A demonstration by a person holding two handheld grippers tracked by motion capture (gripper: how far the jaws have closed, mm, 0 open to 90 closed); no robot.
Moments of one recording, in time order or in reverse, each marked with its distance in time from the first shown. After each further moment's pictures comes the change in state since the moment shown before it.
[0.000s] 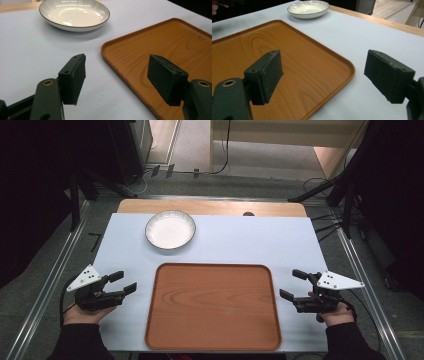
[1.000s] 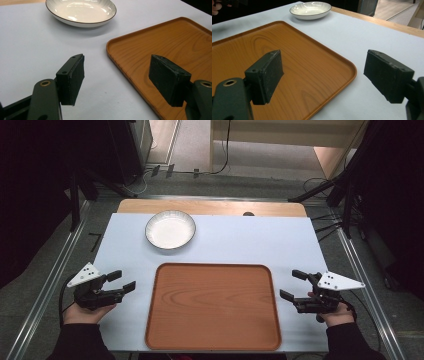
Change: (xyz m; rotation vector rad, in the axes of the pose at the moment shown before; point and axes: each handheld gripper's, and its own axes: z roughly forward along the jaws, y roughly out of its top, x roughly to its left) left arm 0.001 0.005 0.000 0.029 0.044 -0.026; right arm 0.000 0.000 -0.001 -0.007 0.013 -0.004
